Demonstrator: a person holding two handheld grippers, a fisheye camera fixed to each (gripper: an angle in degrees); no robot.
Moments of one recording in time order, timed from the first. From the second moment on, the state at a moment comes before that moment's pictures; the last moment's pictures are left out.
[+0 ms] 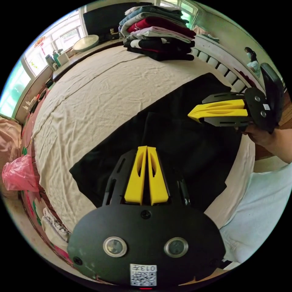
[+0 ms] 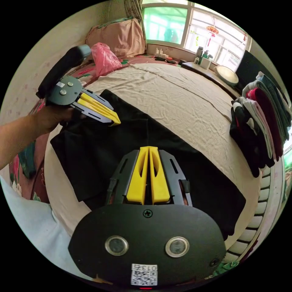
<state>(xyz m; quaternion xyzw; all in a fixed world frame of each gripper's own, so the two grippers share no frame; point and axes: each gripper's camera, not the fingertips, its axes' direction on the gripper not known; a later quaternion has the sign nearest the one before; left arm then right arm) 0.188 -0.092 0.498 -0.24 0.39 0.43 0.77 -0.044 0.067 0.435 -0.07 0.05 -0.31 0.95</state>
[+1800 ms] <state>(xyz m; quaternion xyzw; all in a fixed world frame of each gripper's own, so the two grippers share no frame) 0.005 0.051 0.495 -0.37 0.32 0.05 0.87 -0.247 -0.124 0.559 -0.26 -0.12 -0.60 0.75</state>
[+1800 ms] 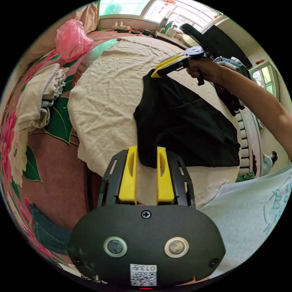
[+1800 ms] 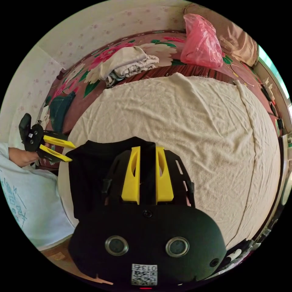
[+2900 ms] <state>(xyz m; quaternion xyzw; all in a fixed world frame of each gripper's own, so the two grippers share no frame) 0.344 0.036 0.341 -0.22 0.70 0.27 0.63 0.144 -0.083 0.216 0.00 -0.09 -0.50 0.86</state>
